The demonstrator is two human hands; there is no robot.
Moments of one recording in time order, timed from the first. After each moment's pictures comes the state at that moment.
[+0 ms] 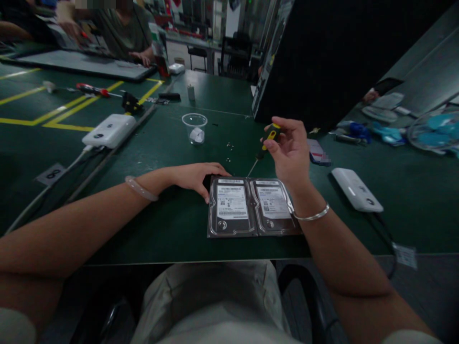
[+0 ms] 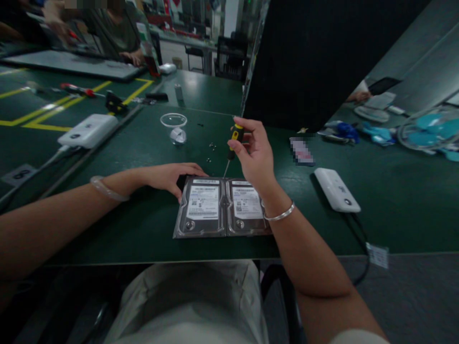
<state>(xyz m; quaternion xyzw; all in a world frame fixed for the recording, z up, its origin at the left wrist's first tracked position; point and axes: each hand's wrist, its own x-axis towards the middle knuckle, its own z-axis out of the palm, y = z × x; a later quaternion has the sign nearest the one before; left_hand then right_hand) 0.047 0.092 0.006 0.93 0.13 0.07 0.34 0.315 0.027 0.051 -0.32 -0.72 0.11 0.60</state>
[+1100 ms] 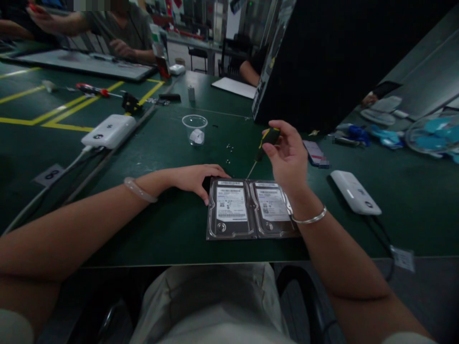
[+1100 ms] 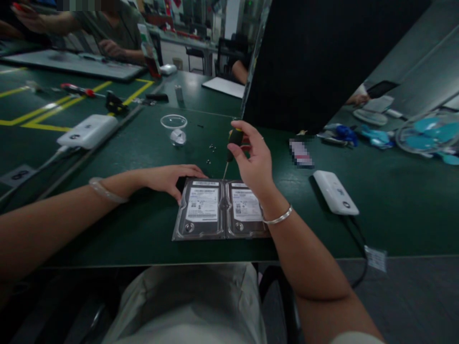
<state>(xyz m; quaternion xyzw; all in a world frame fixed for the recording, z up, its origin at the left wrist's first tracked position) 0.047 0.092 0.006 0.93 0.12 0.08 0.34 0.317 0.025 0.046 -0.33 -0.72 0.09 0.60</state>
